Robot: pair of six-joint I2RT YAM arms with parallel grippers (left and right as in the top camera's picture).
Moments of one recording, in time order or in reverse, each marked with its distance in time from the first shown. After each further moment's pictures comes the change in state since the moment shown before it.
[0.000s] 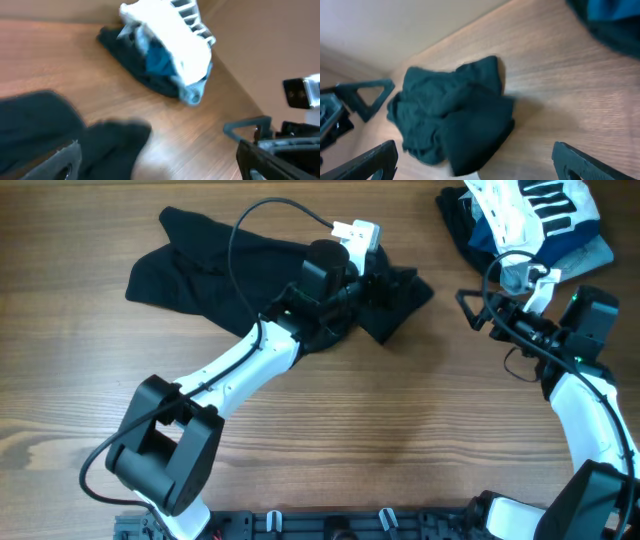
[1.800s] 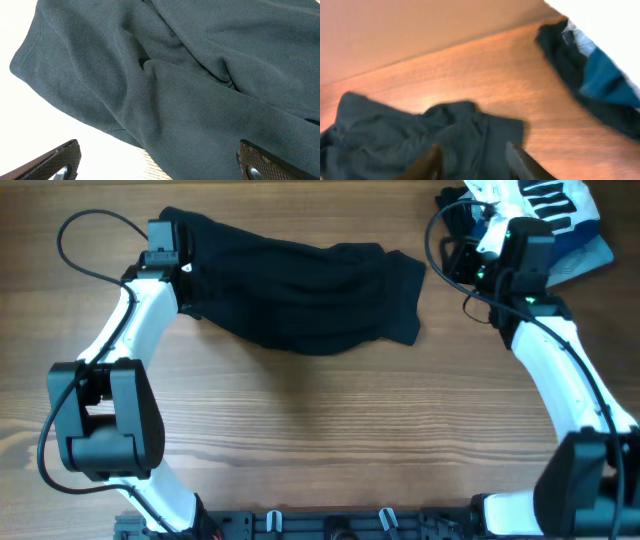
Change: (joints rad) left arm 0.602 0.064 0.090 -0.728 -0.431 0.213; right arm 0.333 0.192 0.343 -0.065 0.565 0.085
